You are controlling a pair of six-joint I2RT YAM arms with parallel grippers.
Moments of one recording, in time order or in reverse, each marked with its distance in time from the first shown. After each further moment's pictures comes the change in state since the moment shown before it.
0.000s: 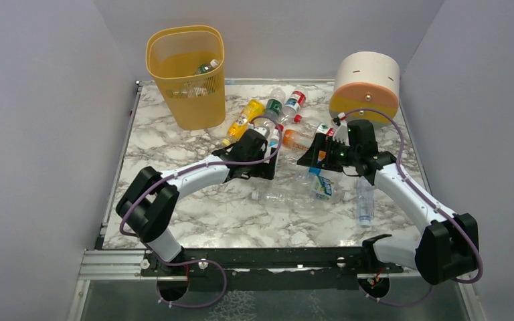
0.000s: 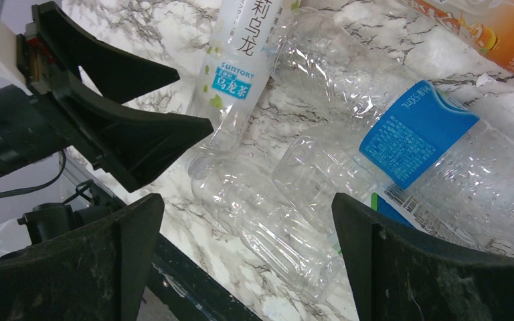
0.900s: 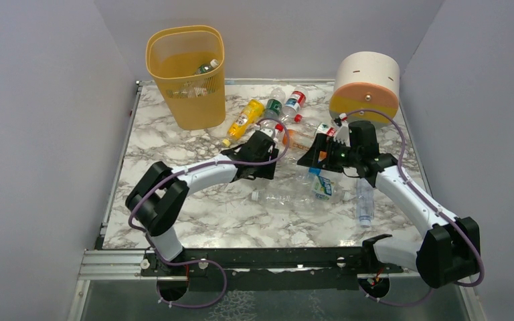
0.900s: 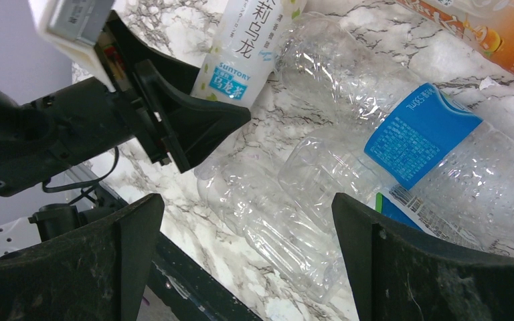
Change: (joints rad) left arm -0.039 0.082 0.047 0.006 -0.072 -0.004; right arm 0.000 -0.025 -0.014 0.011 -0.005 0.014
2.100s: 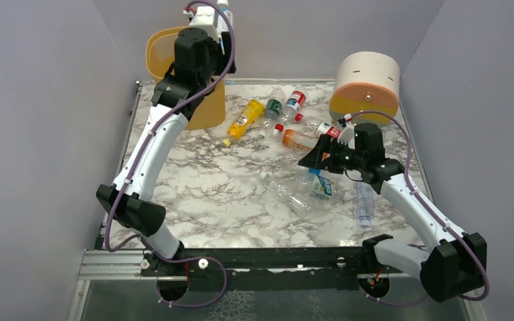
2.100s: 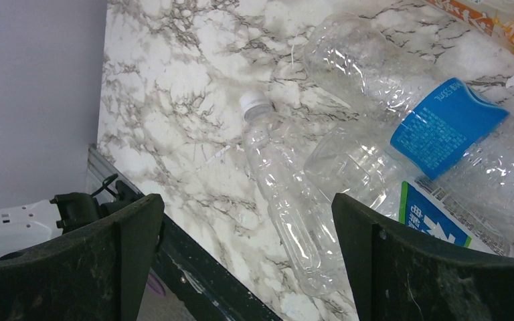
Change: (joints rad) left arm 0.331 -0.105 0.813 -0.256 -0.095 0.252; right arm 0.000 -0.090 -0.015 0.003 -0.032 0.031
